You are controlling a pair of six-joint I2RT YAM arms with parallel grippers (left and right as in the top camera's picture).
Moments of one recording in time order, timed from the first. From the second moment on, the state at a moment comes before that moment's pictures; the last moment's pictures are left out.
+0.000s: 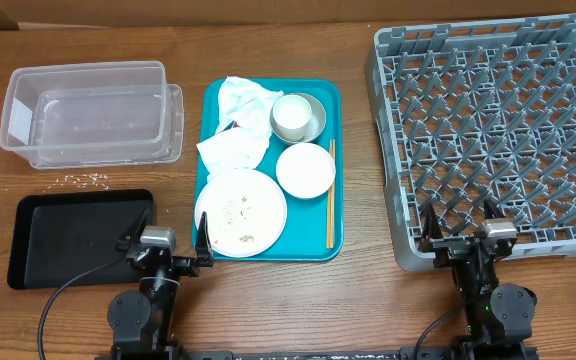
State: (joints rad) left arm 0.04 0.02 0.01 -0.07 0.14 -0.02; right arm 0.07 0.01 0.02 -0.04 -0.02 0.05
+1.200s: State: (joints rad) left arm 0.03 0.01 0.01 0.43 0.71 -0.64; right arm 0.07 0.01 0.02 -0.04 -0.02 0.05
